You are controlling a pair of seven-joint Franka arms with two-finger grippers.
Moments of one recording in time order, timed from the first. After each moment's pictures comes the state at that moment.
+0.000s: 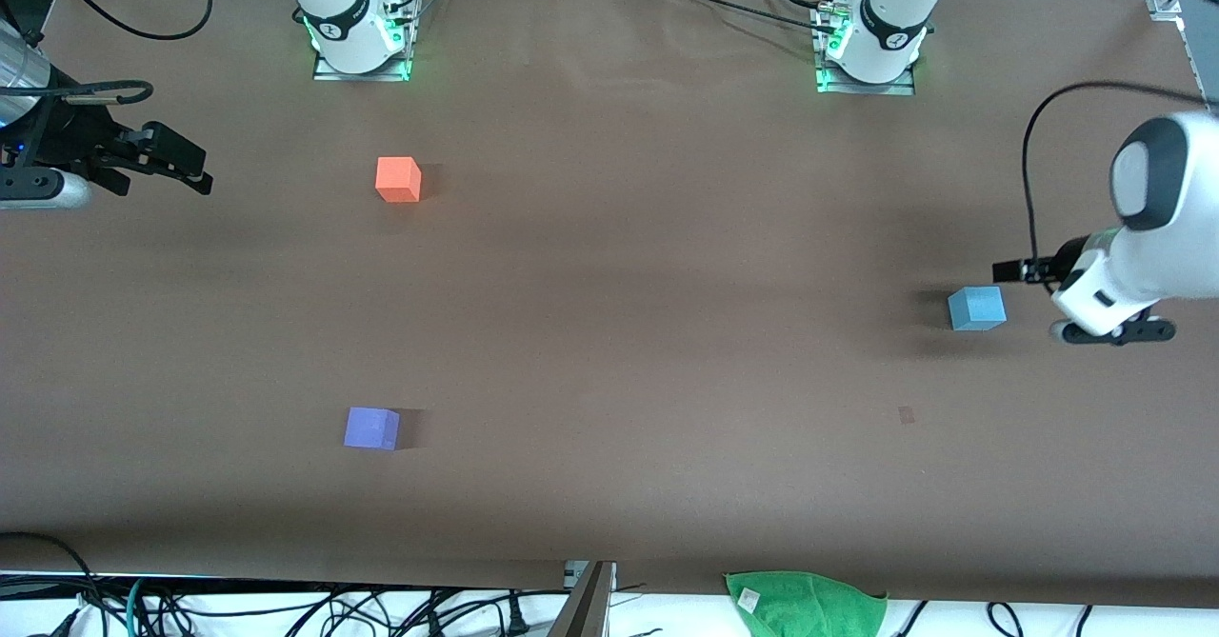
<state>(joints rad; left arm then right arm) 0.13 0.34 -0.02 -1.75 0.11 1.84 0.03 0.13 0.05 -0.05 -1.52 0.04 1.56 0.07</state>
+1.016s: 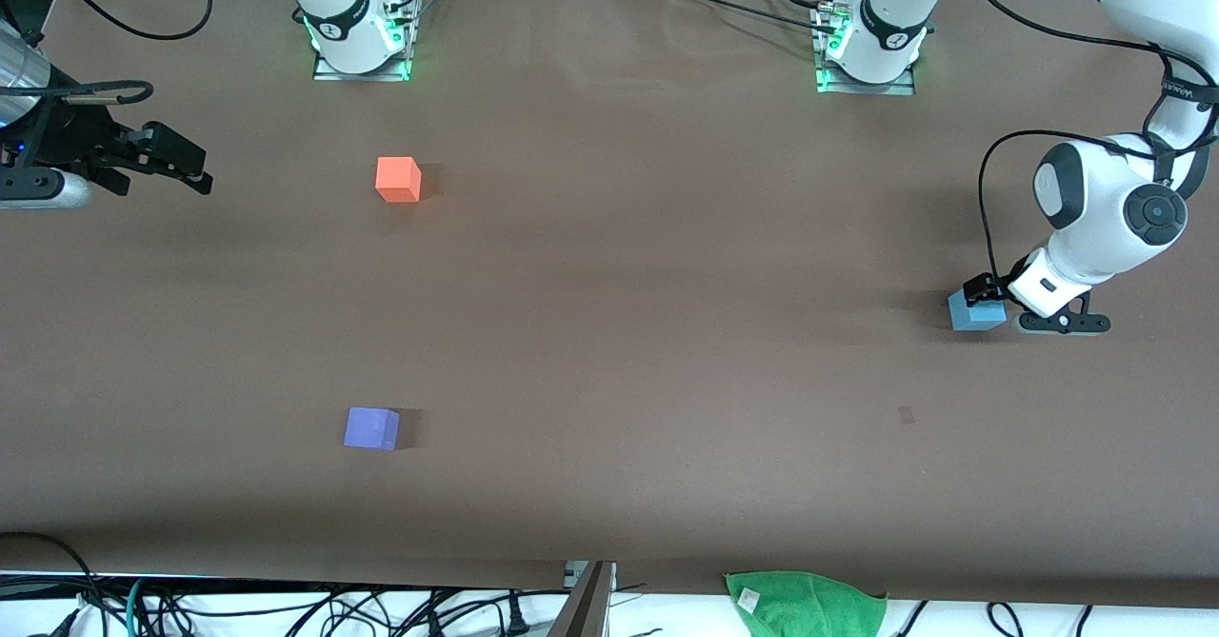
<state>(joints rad) 0.25 0.36 -0.04 -2.17 0.09 2.53 0.15 0.13 0.05 -0.05 -1.52 0.04 1.56 0.07</state>
